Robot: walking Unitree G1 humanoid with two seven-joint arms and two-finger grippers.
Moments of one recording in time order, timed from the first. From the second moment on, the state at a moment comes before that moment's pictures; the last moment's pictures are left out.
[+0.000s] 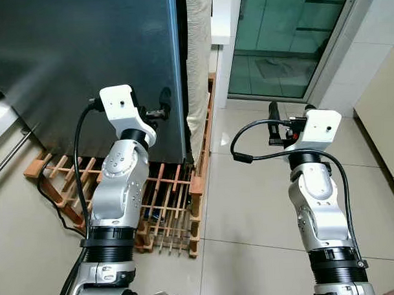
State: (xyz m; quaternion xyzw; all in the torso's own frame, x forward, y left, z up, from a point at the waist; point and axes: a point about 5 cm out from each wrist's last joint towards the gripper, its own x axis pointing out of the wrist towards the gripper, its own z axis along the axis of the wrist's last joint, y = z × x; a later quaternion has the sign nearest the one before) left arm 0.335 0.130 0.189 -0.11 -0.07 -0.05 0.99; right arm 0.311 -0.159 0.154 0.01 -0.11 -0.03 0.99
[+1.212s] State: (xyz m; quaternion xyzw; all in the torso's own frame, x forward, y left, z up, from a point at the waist) left arm 0.337 0.113 0.174 -0.10 -0.03 -0.10 0.99; right arm 0.323 -0.153 0.152 0.00 -0.08 -0.01 1.00
